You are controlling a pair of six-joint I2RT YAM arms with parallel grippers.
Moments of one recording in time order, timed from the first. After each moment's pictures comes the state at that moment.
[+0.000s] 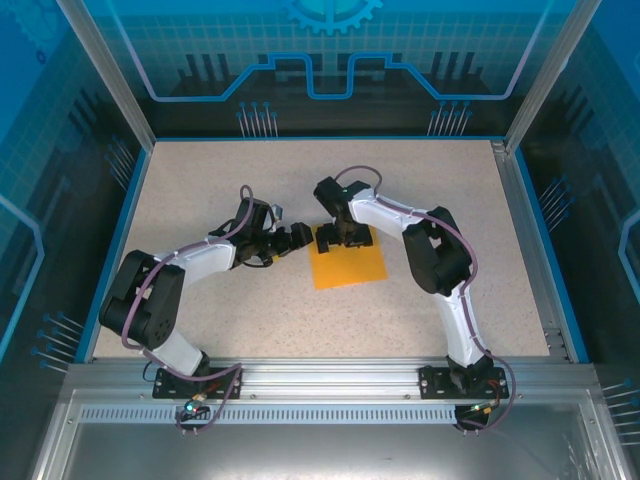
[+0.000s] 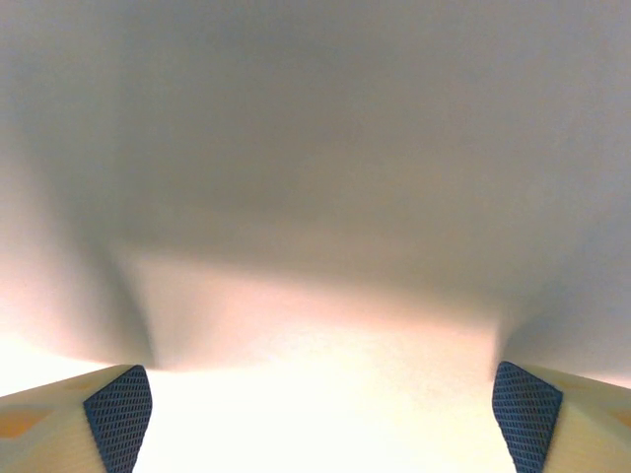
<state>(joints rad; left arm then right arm) -0.33 1.60 0.82 -0.08 0.43 -0.76 0.63 2.20 1.73 -0.99 0.03 0.49</state>
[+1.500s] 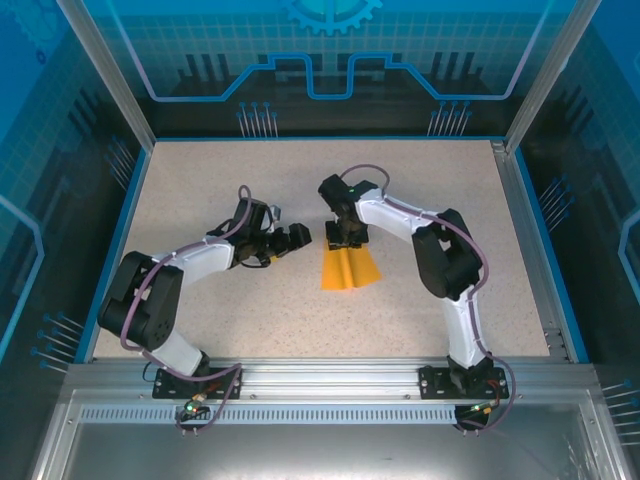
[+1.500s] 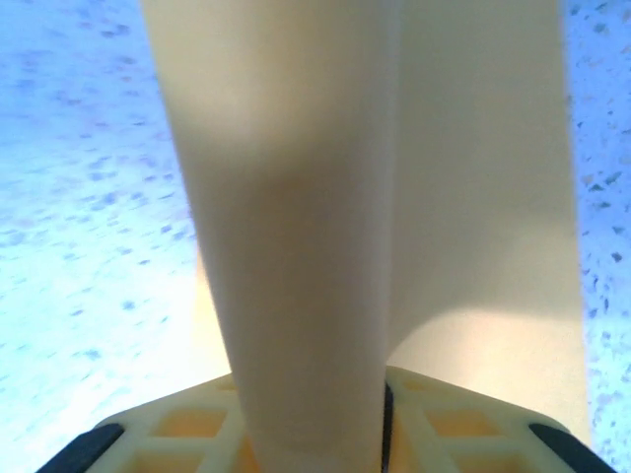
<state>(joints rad) -0.31 1.59 0.82 -0.11 0.44 -0.75 0.62 2.09 1.63 -0.92 -0.06 0.53</state>
